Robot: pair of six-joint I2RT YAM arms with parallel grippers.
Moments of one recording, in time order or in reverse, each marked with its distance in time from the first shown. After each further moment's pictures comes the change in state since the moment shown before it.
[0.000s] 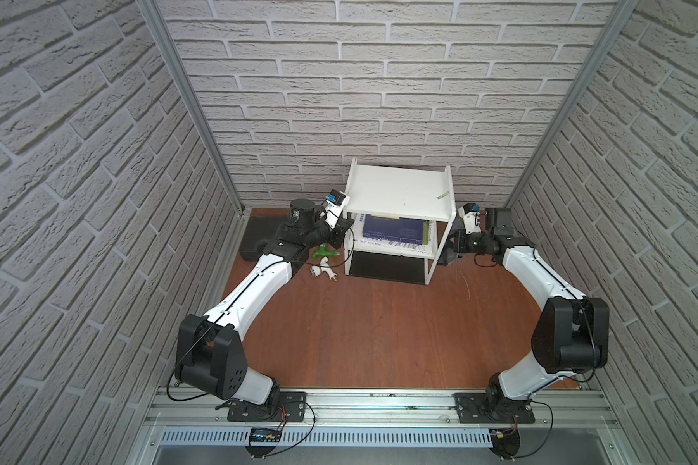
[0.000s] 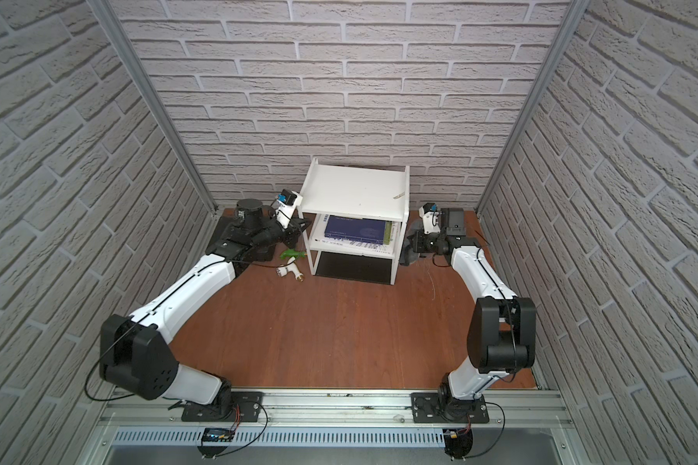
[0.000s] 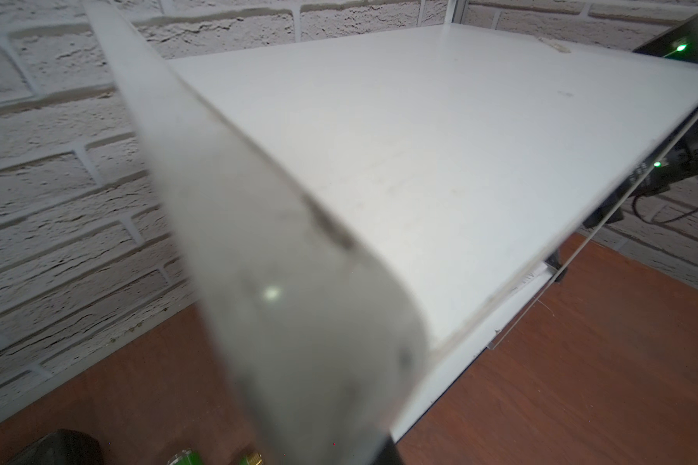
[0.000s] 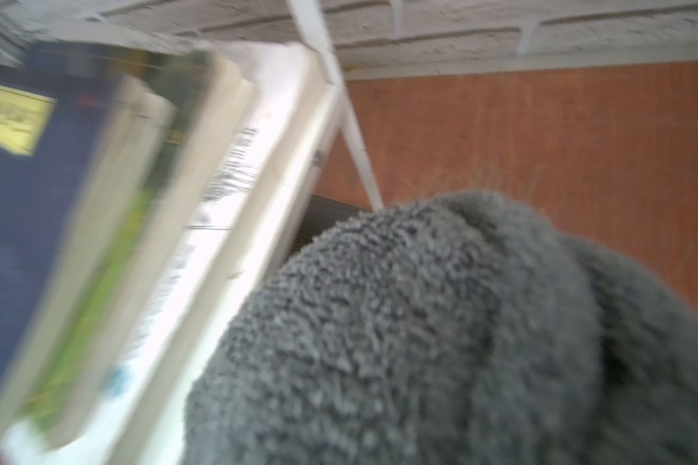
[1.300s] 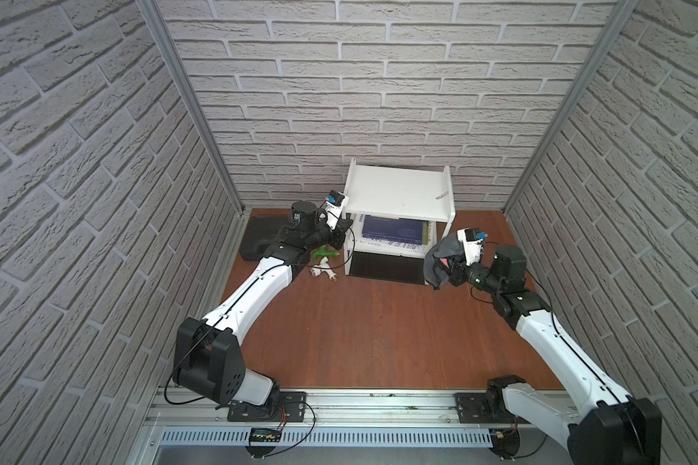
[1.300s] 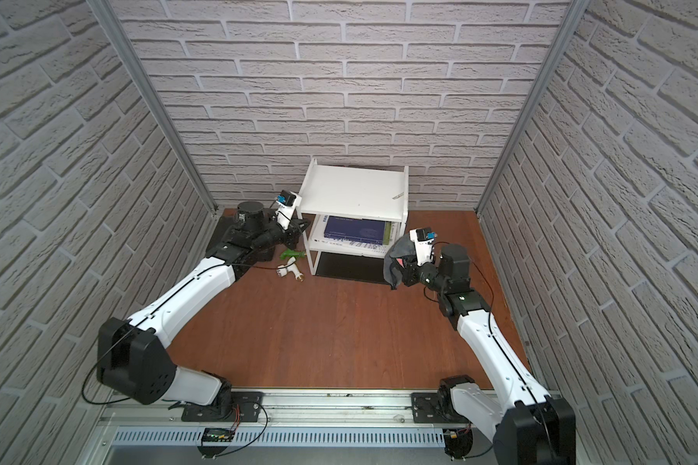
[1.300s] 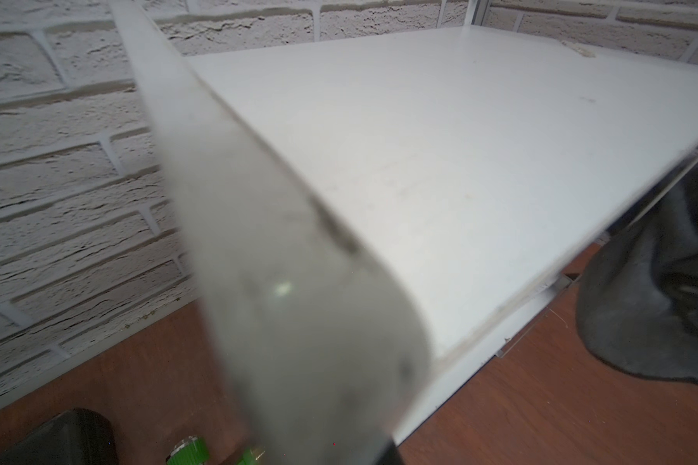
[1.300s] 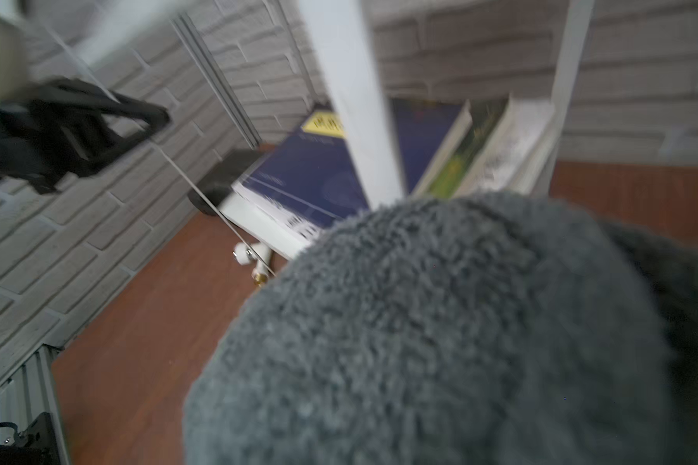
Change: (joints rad) left arm -0.011 -0.023 -0.027 0.020 -0.047 -0.032; right arm 0.145 -0.493 -0.483 0.235 -0.054 0.117
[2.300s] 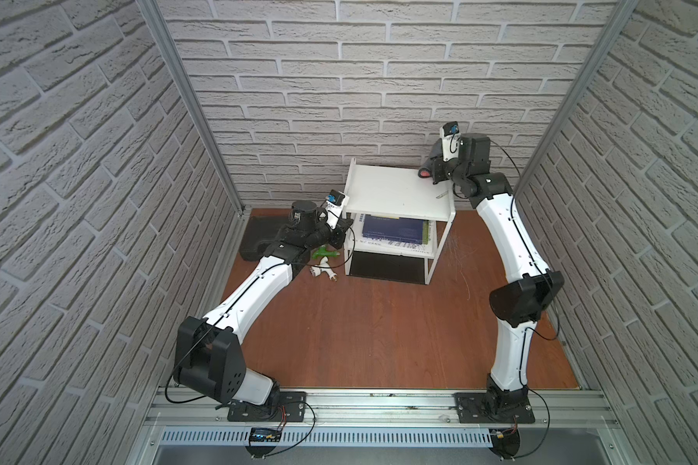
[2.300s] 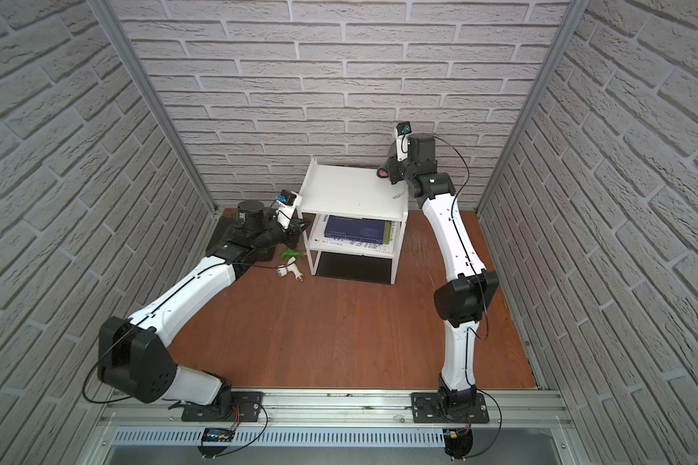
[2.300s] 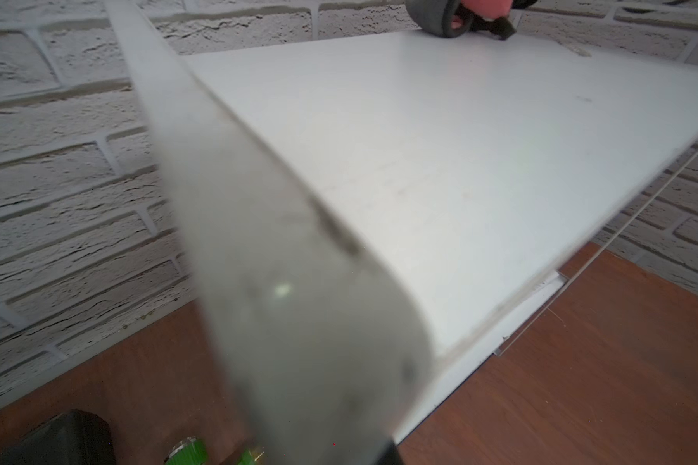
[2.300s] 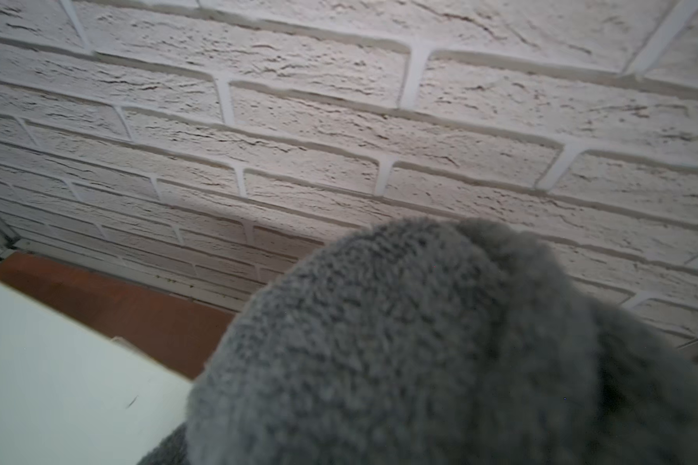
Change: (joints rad) left arm 0.000 0.012 0.018 -0.016 0.005 0.002; right arm 0.072 1.063 1.760 -0.542 0.533 -0.271
